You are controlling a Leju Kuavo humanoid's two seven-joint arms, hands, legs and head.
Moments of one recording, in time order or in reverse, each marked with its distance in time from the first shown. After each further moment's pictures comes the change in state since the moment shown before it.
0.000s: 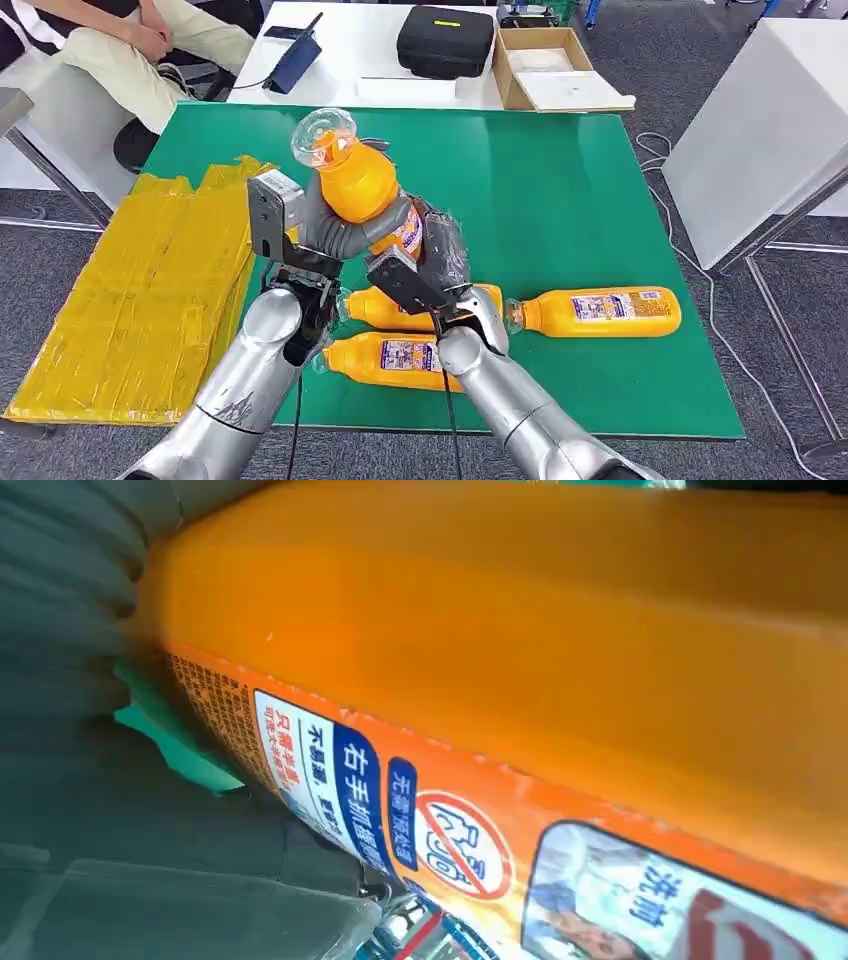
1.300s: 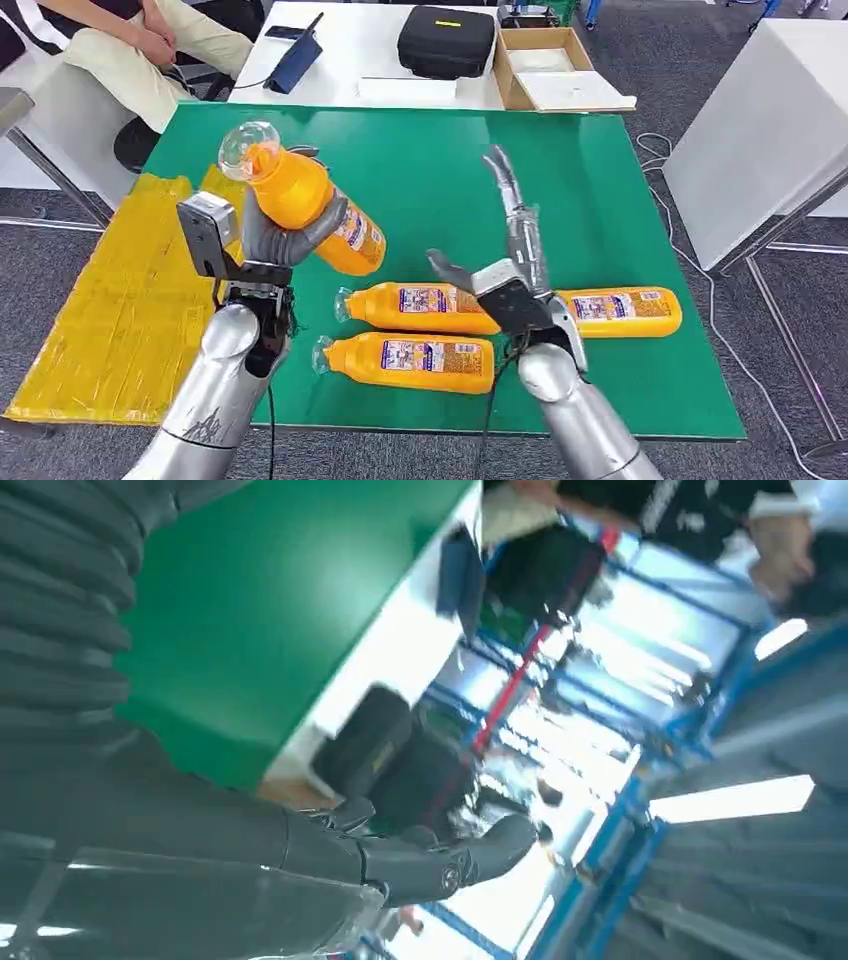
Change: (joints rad) left arm 0.120 0.059 0.150 -0.114 -0.035 0.059 -0.043; right arm 0.229 -0.256 -0.129 -0.657 -0.093 0.142 0.021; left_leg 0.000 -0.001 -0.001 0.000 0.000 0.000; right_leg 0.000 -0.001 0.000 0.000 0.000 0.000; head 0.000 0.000
